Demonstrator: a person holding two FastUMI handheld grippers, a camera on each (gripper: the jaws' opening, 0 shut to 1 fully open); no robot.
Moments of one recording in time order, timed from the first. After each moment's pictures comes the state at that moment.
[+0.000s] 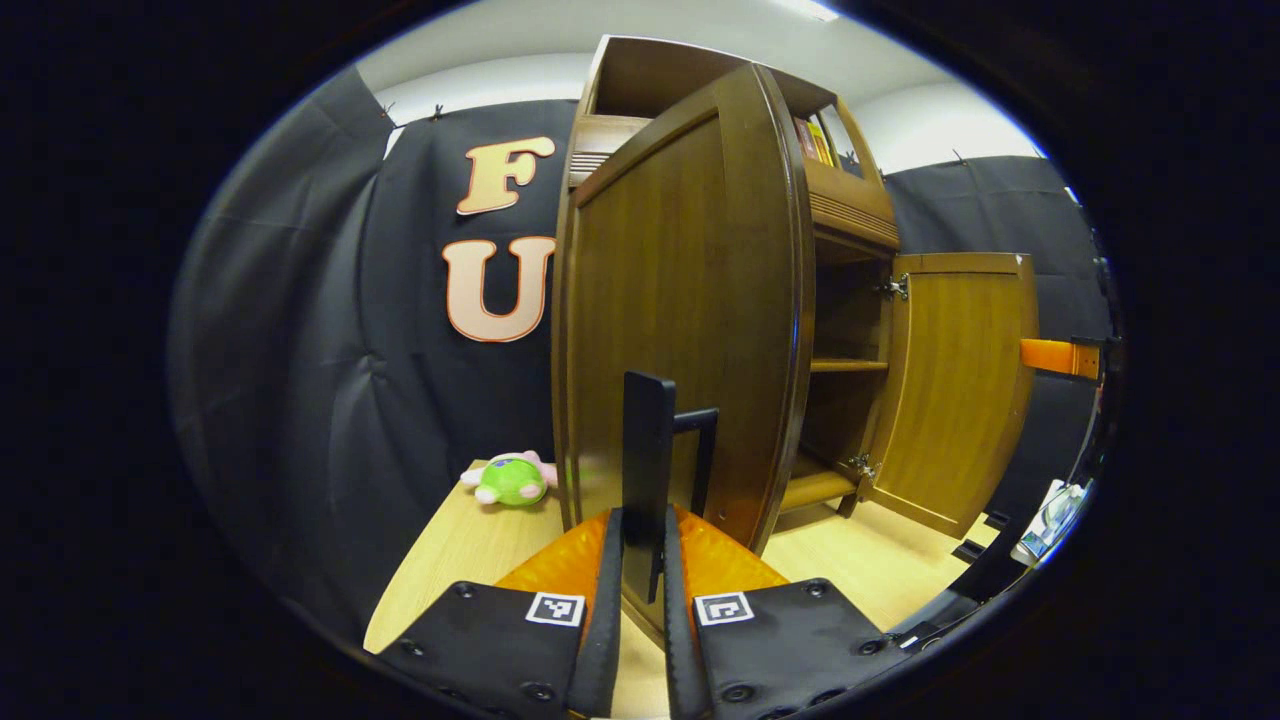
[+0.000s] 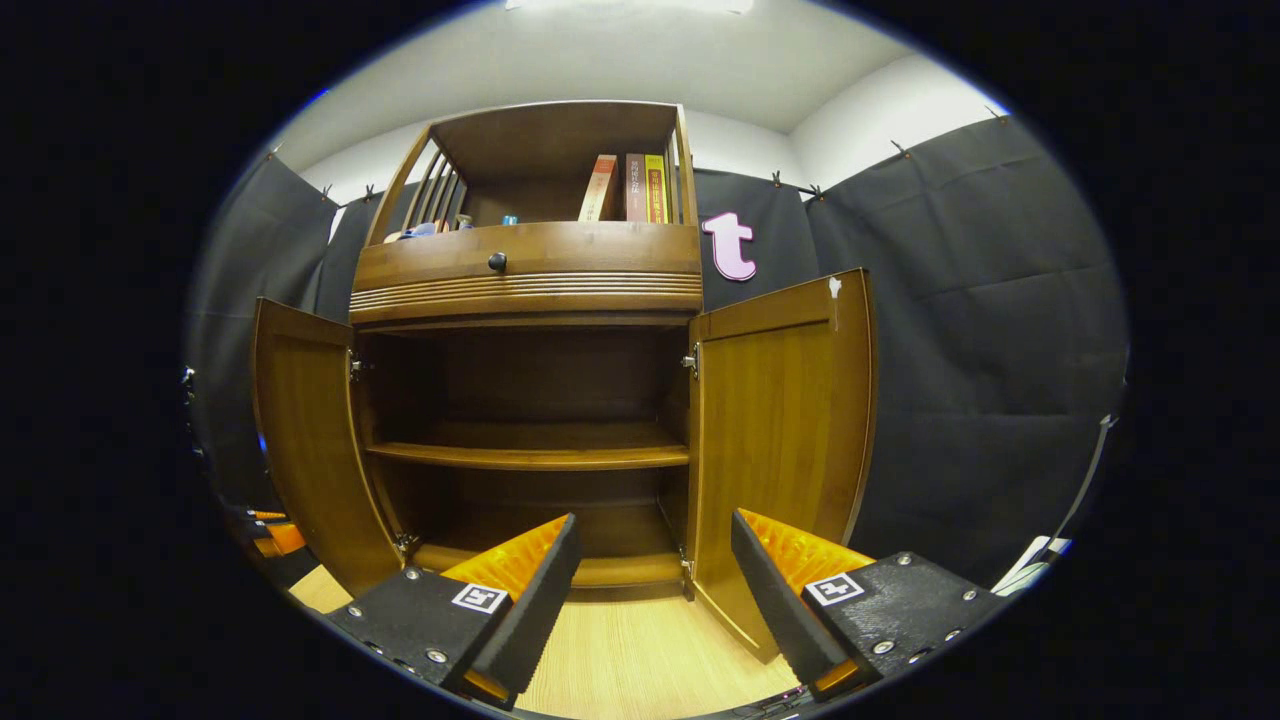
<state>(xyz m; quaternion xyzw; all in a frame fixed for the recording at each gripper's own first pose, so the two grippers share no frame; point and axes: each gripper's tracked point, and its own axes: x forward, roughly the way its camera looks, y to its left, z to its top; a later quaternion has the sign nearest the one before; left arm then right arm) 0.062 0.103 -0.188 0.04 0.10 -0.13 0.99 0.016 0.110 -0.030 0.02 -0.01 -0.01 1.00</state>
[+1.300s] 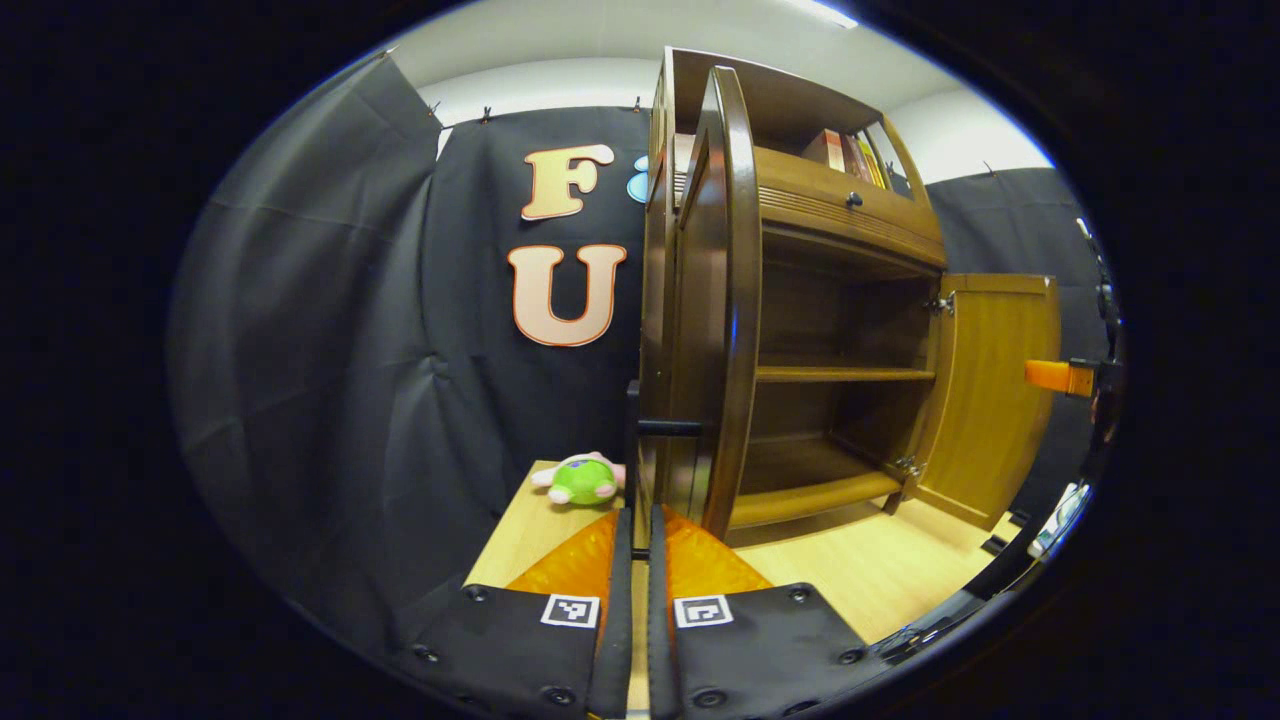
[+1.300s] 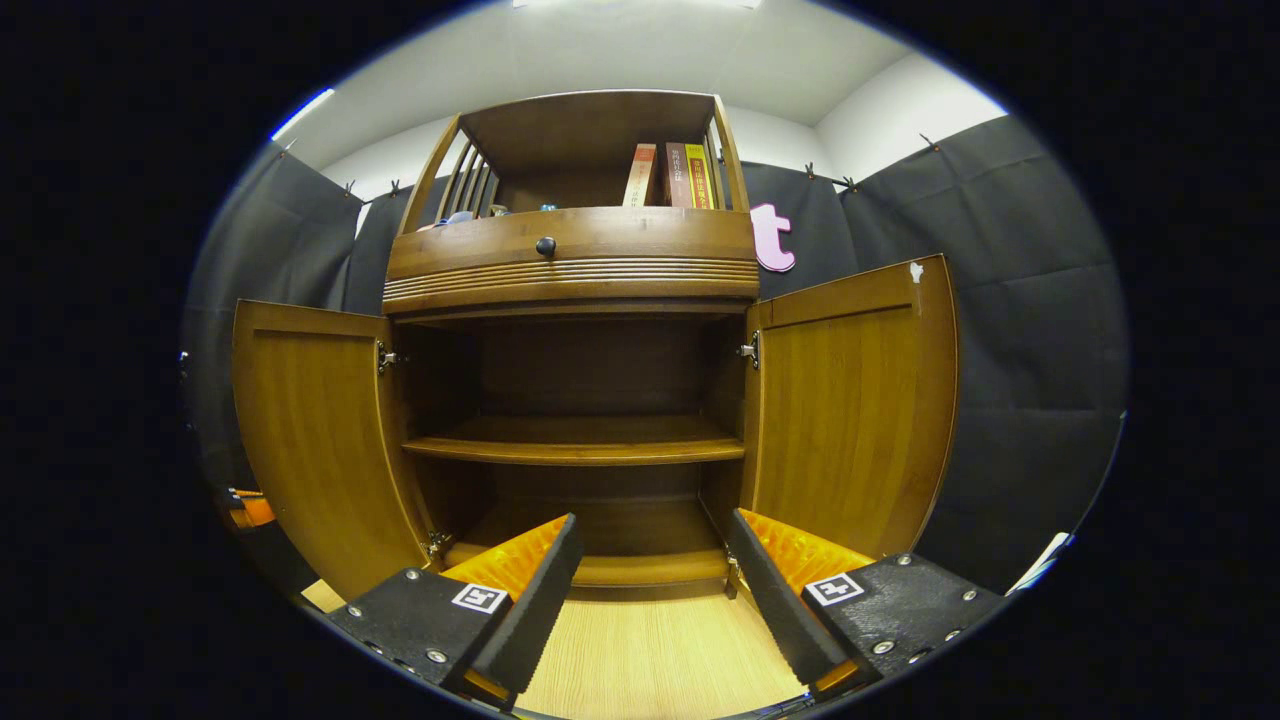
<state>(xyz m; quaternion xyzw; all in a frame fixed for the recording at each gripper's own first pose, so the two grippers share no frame) 0.046 0.198 -0.163 0.02 0.10 -0.09 0.99 0.036 0.159 -0.040 0.02 0.01 0.03 1.00</state>
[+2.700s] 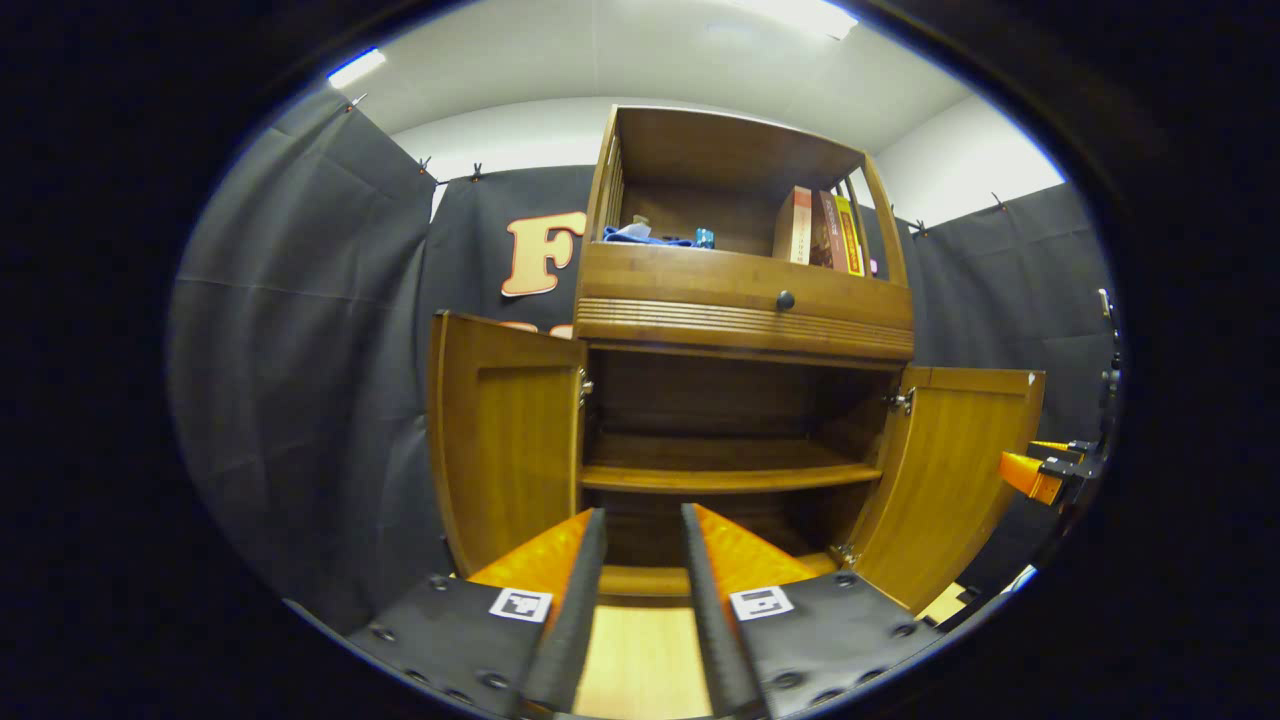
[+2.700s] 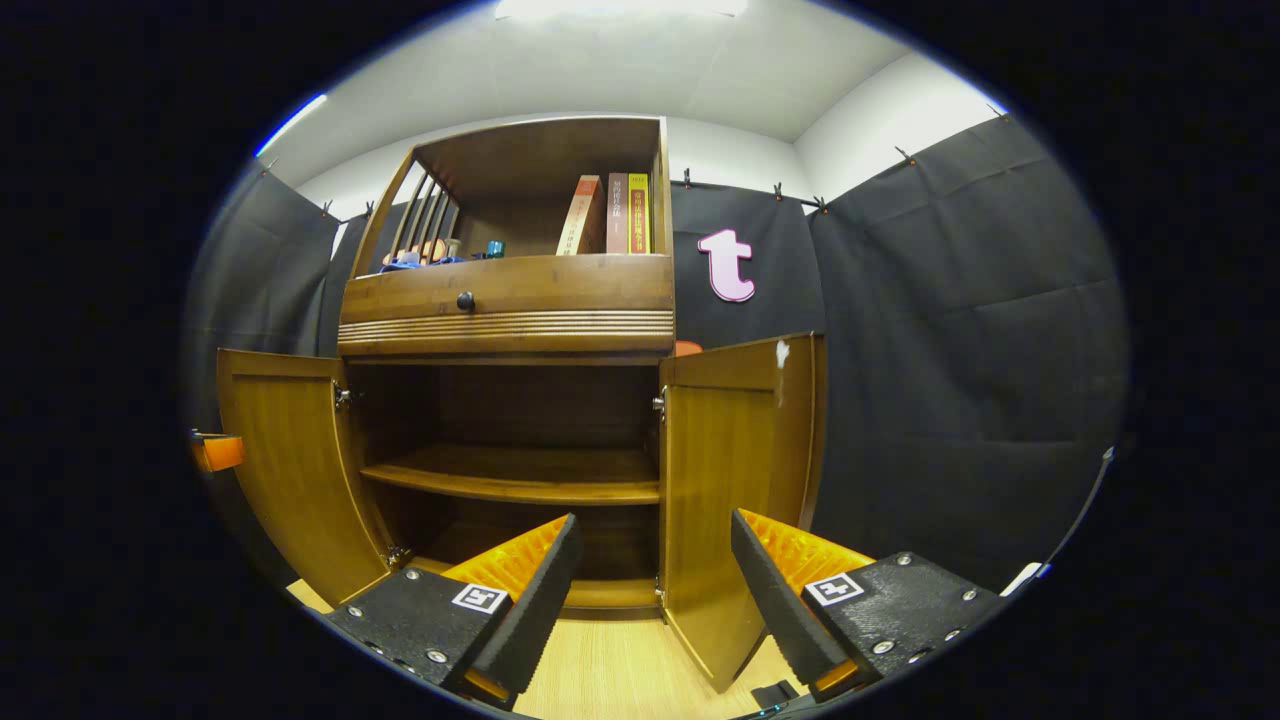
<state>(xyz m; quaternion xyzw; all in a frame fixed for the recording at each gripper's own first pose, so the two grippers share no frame) 0.022 0.029 -0.010 0.00 0.03 -0.06 1.00 0.036 0.045 0.033 0.01 -0.03 0.01 1.00</state>
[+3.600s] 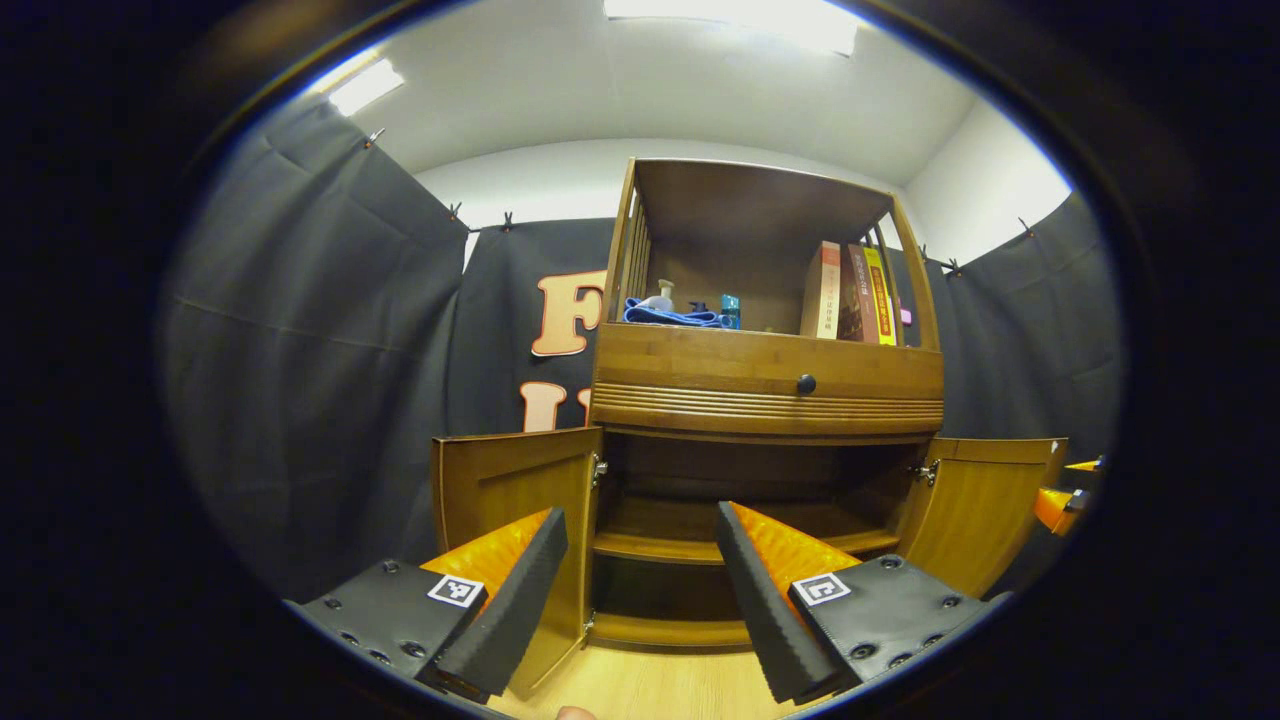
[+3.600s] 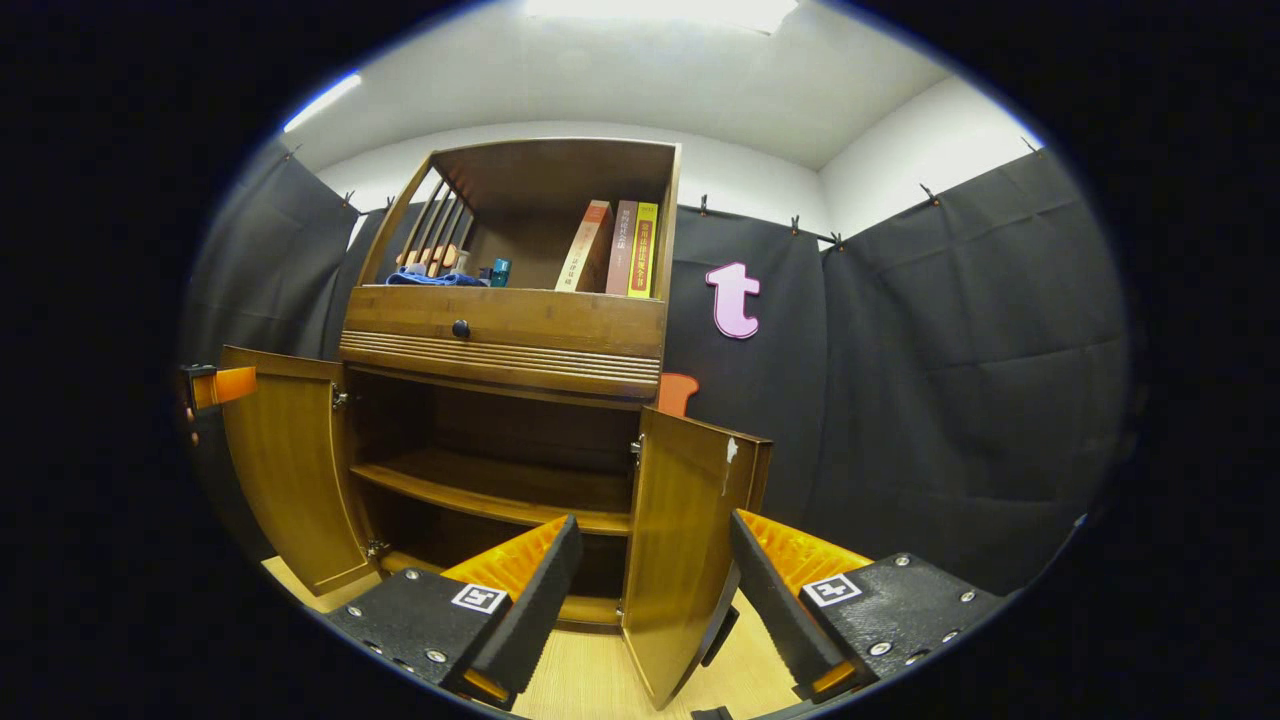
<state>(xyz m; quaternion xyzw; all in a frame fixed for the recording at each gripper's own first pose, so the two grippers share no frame) 0.031 0.033 0.055 0.01 -0.04 0.01 1.00 0.033 0.024 0.071 -0.04 -0.05 0.02 1.00</state>
